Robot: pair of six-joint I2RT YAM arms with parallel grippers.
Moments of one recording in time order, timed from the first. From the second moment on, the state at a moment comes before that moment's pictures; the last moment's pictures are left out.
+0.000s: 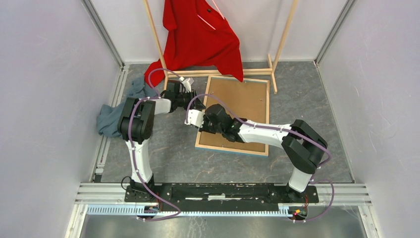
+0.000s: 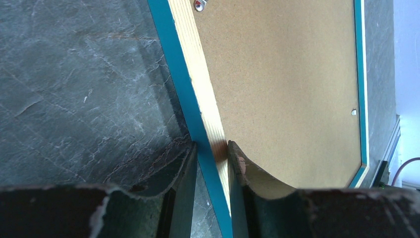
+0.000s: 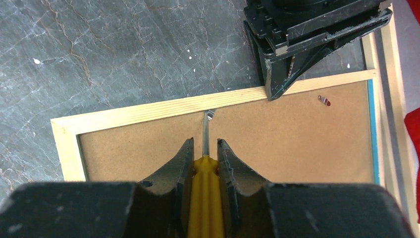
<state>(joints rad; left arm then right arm) -0.23 2.07 1.17 0.16 0.66 -0.33 0.95 1.76 1.09 0.05 0.07 -0.56</state>
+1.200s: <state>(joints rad) -0.23 2.07 1.17 0.16 0.66 -0.33 1.06 1.77 1.08 0.06 0.28 -0.57</state>
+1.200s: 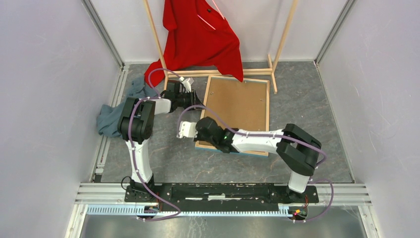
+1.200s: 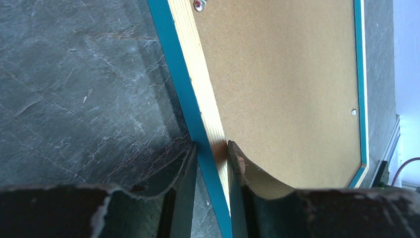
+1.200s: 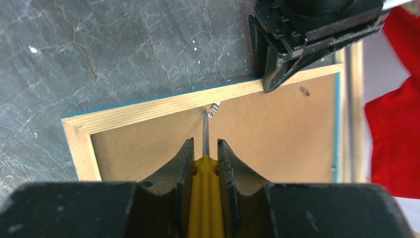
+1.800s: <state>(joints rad) -0.23 2.07 1.17 0.16 0.66 -0.33 1.18 1.84 1.04 0.17 0.52 -0.73</state>
